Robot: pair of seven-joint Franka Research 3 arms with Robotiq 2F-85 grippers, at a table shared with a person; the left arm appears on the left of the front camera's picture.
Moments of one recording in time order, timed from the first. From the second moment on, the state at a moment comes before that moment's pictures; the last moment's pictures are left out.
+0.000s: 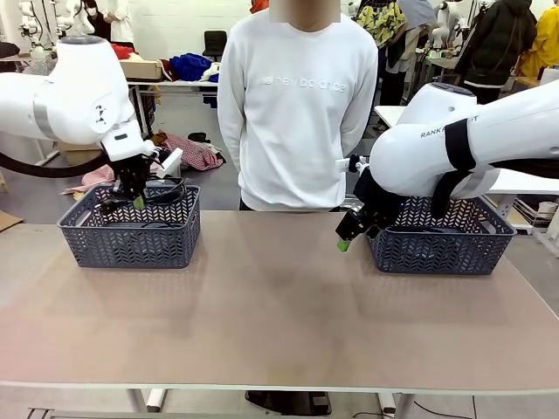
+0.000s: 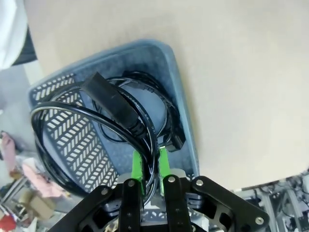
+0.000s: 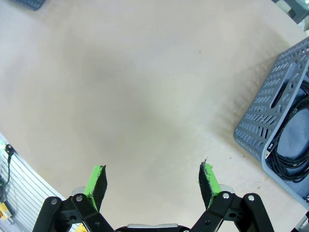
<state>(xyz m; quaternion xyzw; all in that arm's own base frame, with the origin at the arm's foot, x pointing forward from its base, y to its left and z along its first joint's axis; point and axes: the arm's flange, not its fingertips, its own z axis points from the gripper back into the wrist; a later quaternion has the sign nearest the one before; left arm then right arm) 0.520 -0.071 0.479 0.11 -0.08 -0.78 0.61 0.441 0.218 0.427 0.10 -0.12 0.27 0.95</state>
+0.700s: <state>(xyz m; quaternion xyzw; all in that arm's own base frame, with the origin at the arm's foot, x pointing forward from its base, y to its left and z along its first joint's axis) 0.536 -0.067 0.452 0.10 -0.09 -0.77 0.62 0.441 0.218 0.427 0.10 -0.12 0.27 0.95</state>
